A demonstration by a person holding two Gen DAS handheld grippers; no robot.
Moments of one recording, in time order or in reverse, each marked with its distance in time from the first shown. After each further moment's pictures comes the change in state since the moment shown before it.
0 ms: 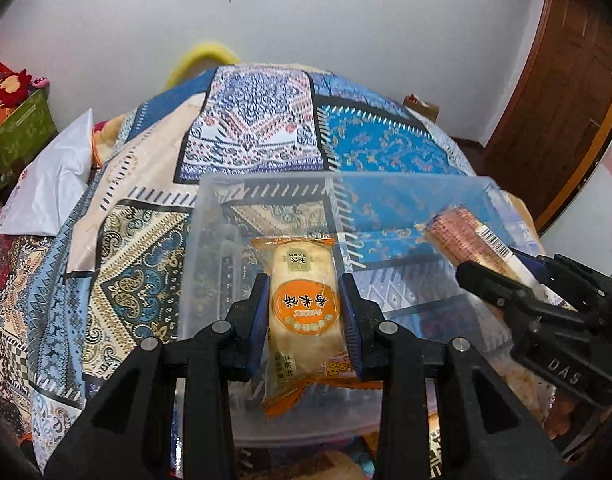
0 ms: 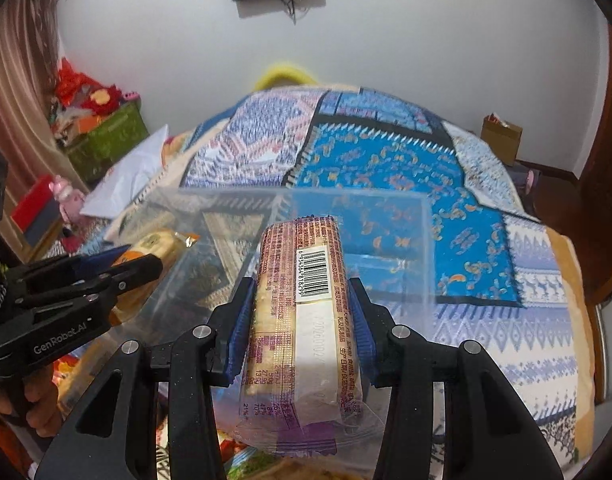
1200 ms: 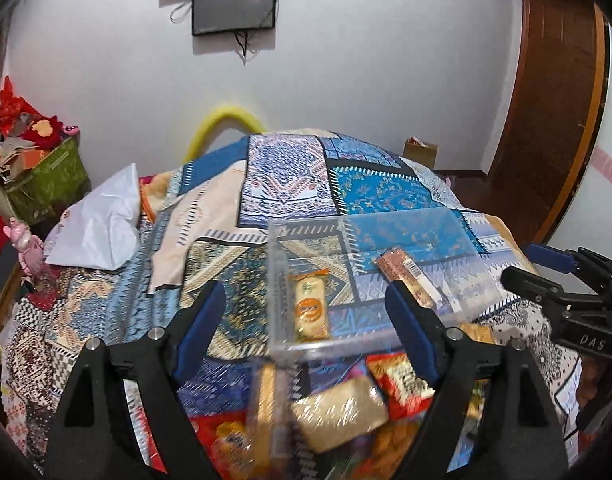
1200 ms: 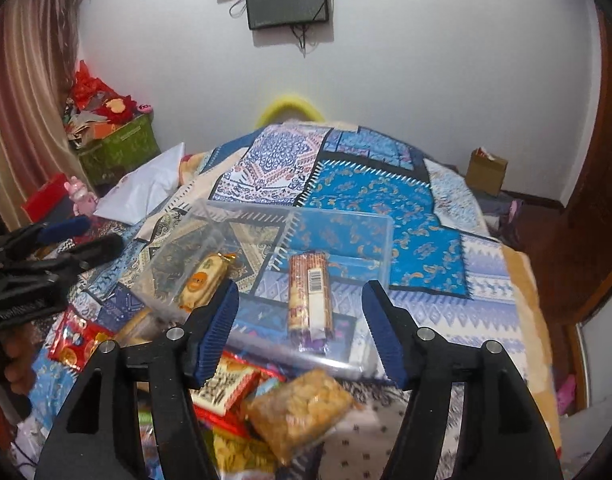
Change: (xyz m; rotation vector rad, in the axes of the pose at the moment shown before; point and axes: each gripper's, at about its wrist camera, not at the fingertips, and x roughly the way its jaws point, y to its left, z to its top) left arm -0.146 0.009 -0.033 0.061 -0.204 0.077; right arm -0.102 0.018 -0.019 -0.045 -0.123 -0.032
